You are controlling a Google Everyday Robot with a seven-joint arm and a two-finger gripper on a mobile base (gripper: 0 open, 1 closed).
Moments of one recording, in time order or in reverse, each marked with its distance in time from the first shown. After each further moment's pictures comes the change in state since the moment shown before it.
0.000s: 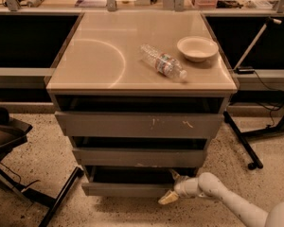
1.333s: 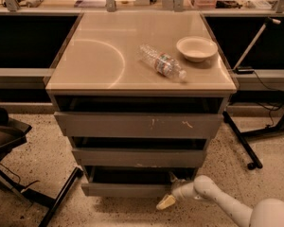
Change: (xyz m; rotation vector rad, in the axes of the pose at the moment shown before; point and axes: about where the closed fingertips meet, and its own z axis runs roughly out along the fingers) arm 0.032 0.006 0.033 -0.027 0.018 0.073
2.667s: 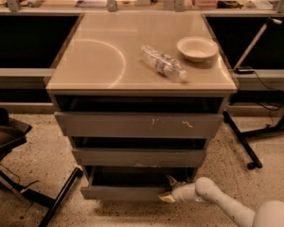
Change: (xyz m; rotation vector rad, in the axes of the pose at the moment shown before) arm 0.009 0.008 -0.008 -0.014 0.001 0.015
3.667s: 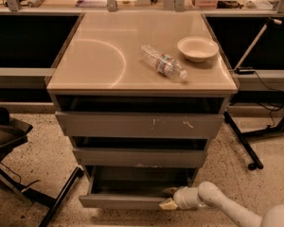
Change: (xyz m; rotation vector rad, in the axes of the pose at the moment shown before) arm 0.003 0.027 -0.007 -0.035 0.001 0.012
